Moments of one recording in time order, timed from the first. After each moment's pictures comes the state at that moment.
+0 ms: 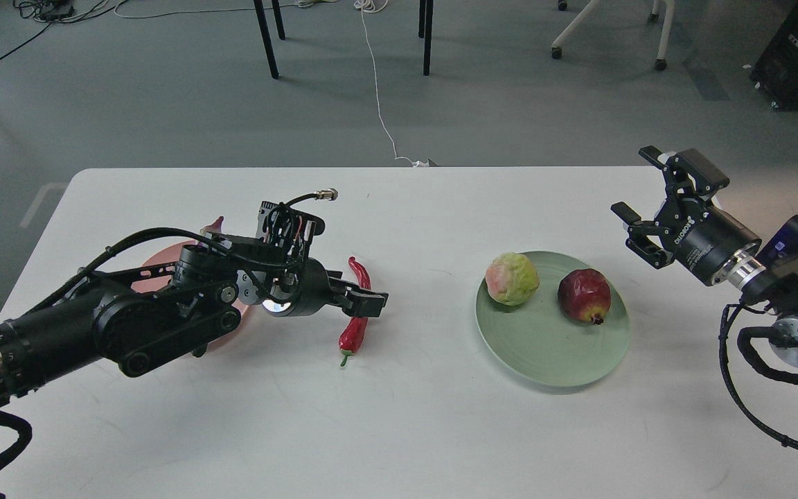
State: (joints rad) left arm -0.87 0.32 -0.28 -1.12 1.61 -0.44 0.05; right arm 0.61 -0.70 0.45 1.04 -0.26 0.32 0.49
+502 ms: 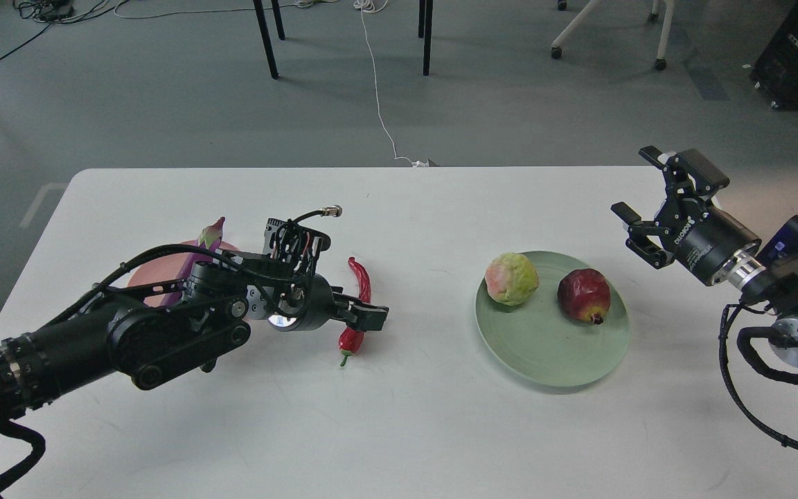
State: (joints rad) left arm -0.83 0.29 -0.28 -1.12 1.62 -0.45 0.08; right arm 0.61 -0.70 0.45 1.04 -0.26 0.32 0.49
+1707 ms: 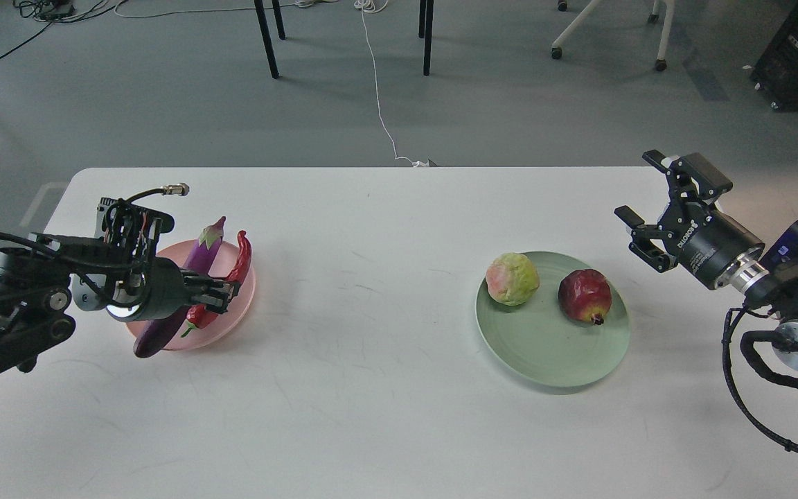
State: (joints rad) left arm -0.81 0.82 -0.28 -1.37 1.59 -0.44 0.00; right arm 0.59 -0.71 0.45 1.04 -0.26 0.32 0.49
